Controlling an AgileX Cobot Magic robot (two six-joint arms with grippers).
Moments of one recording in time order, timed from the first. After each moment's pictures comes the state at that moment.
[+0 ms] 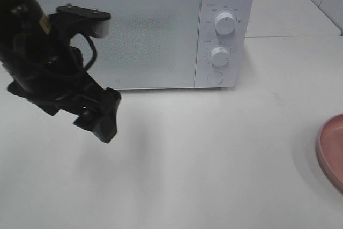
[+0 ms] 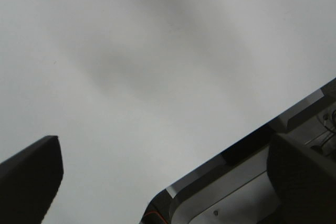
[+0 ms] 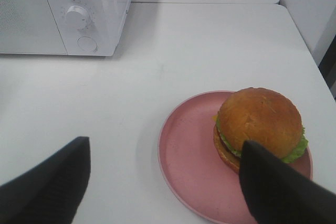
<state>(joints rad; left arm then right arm) -0.68 1.57 -1.12 -0.08 1.00 -0.05 0.15 0.00 -0.49 -0.14 0.97 0.14</state>
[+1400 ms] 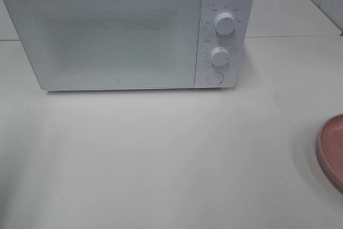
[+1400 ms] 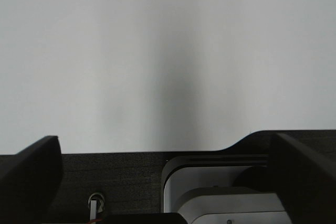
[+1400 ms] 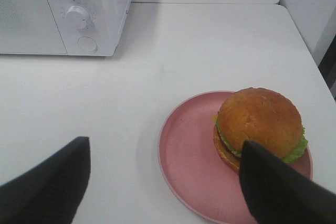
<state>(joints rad) 0.02 0.77 -0.63 -0.10 1.12 0.04 0.15 0.00 -0.49 -0.14 0.97 0.14</state>
